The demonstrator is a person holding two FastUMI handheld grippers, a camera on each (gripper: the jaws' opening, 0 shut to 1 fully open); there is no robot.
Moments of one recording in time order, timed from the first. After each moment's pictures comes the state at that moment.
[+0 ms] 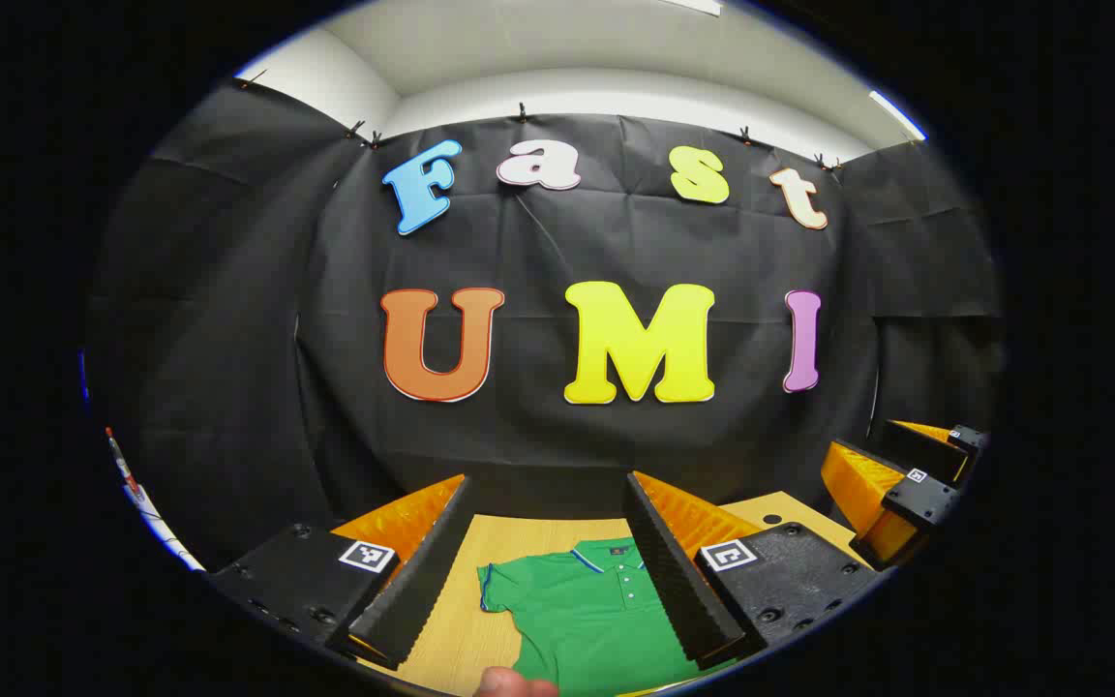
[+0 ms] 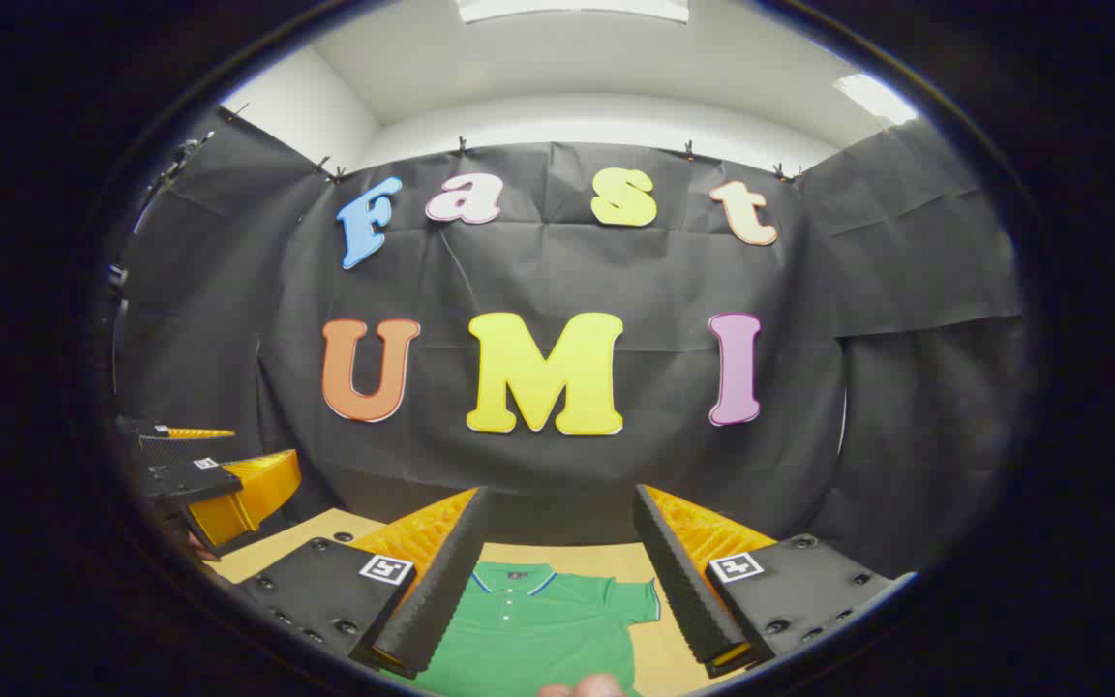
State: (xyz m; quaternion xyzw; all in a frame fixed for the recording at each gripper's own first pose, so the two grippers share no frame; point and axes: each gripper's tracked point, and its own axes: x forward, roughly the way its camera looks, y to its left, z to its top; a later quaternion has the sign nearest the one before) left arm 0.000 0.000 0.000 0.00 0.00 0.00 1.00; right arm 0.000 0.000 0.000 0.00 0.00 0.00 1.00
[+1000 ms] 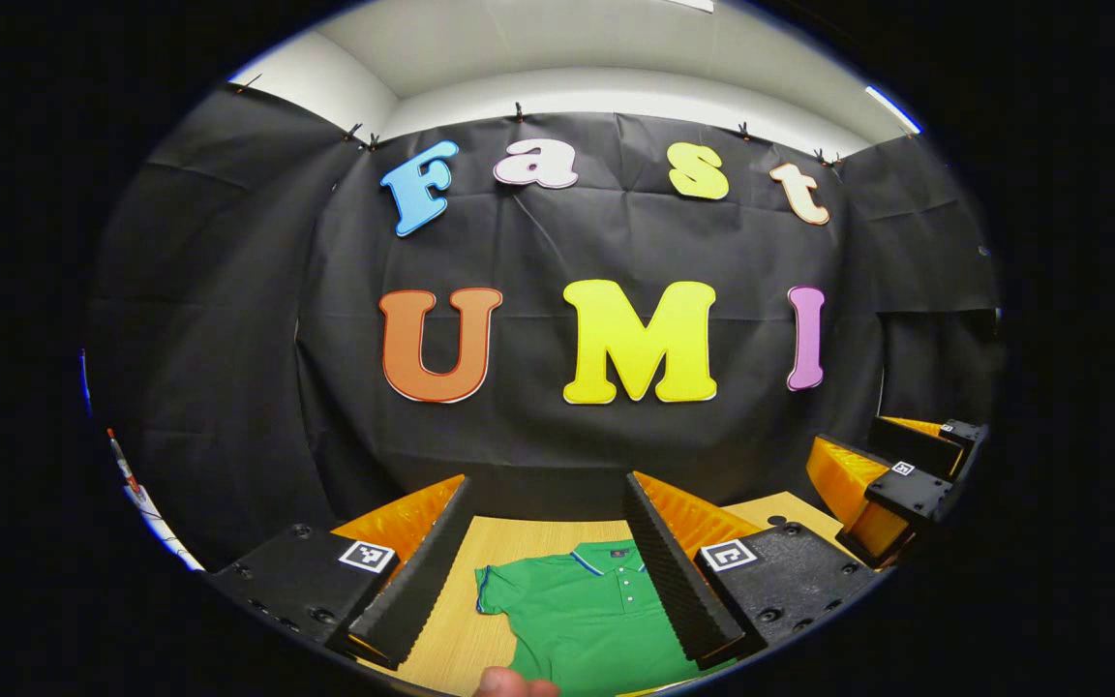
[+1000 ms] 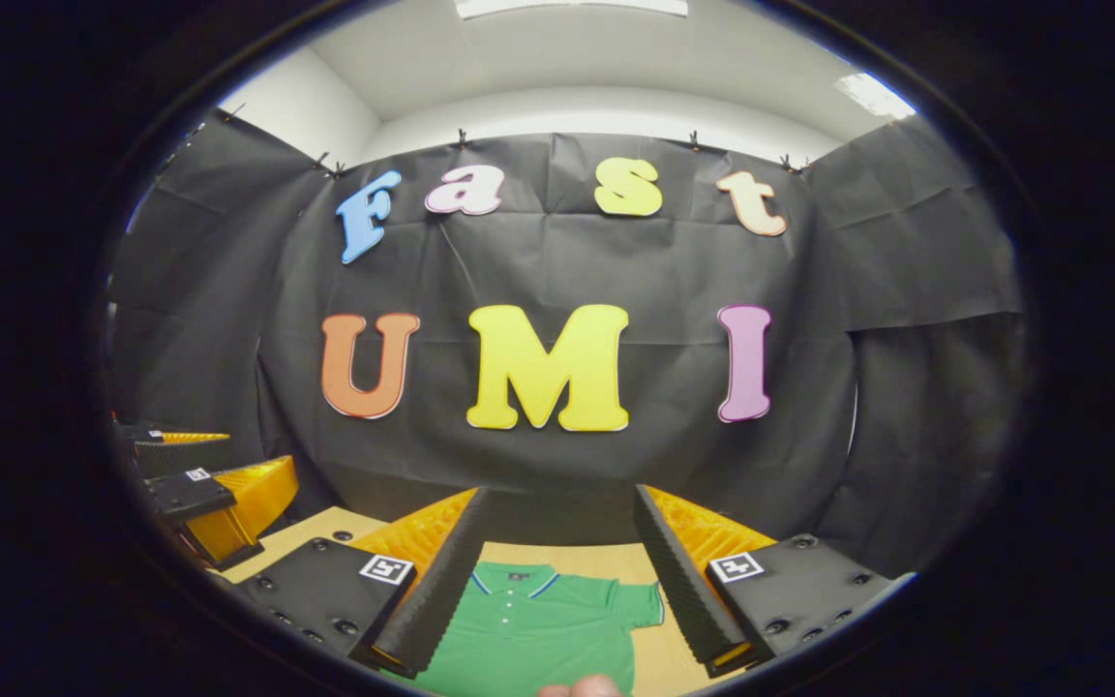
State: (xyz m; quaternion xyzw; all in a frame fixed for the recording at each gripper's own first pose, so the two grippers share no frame) left arm 0.008 -0.007 -0.003 0.00 0.00 0.01 1.00; right arm 0.019 -0.005 -0.005 0.00 0.02 0.01 1.00
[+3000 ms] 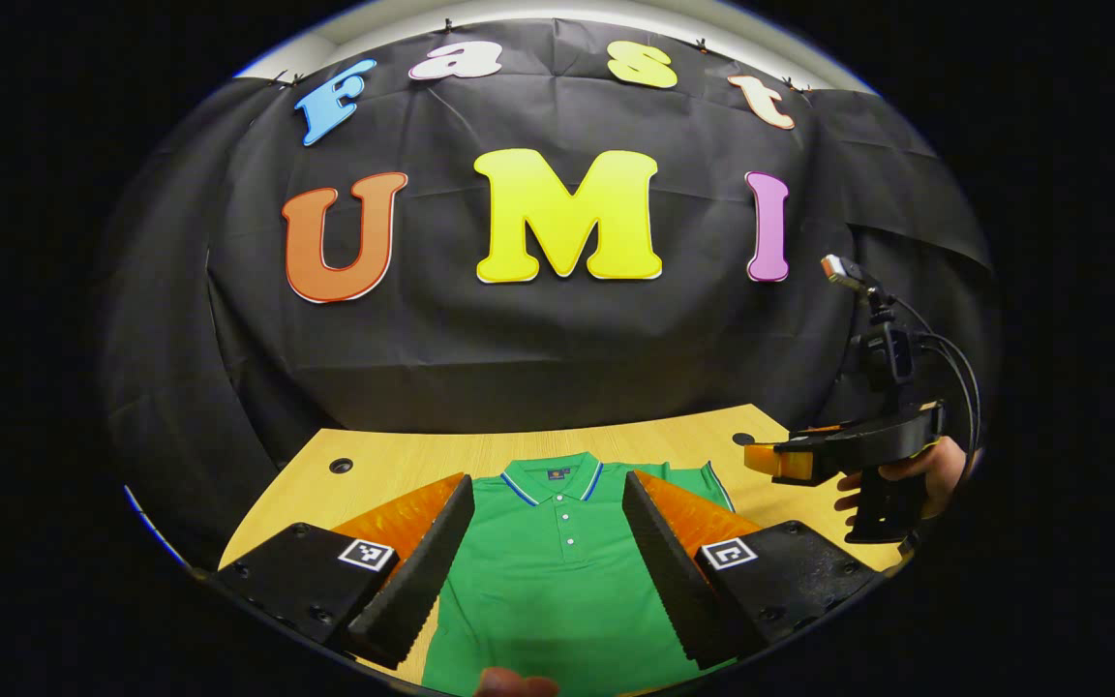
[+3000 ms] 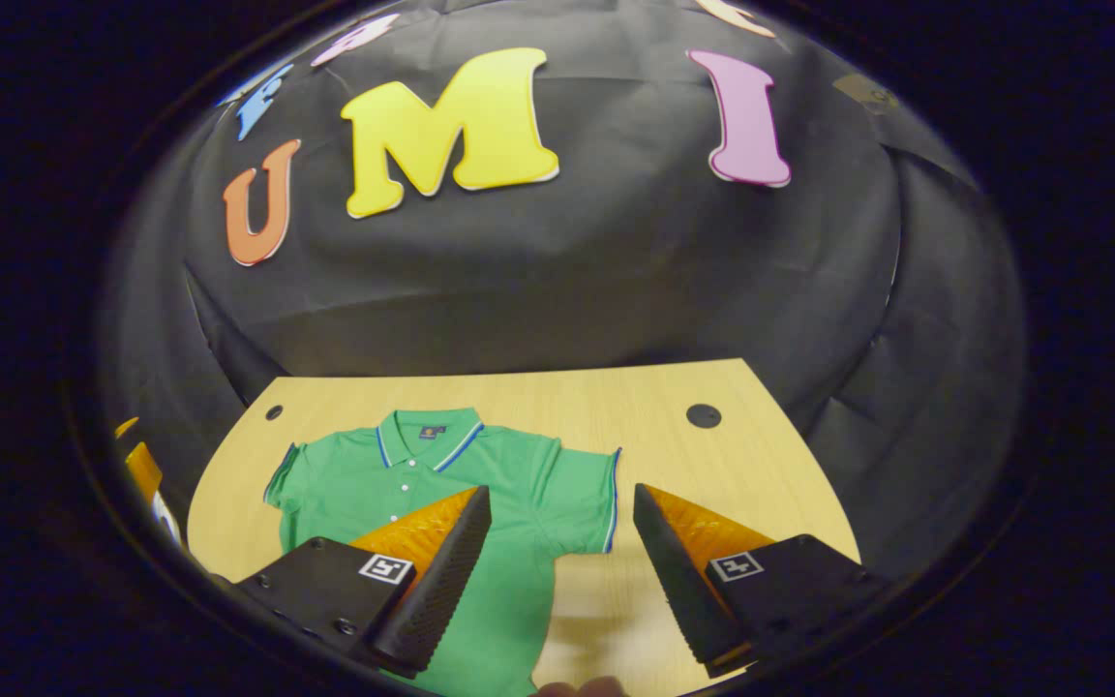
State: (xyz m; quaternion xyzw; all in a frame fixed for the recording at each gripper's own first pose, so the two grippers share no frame) left arm 0.063 -0.093 -0.116 0.03 0.16 -0.06 0.98; right arm 0.171 -0.158 -0.244 0.05 0.35 0.00 0.93
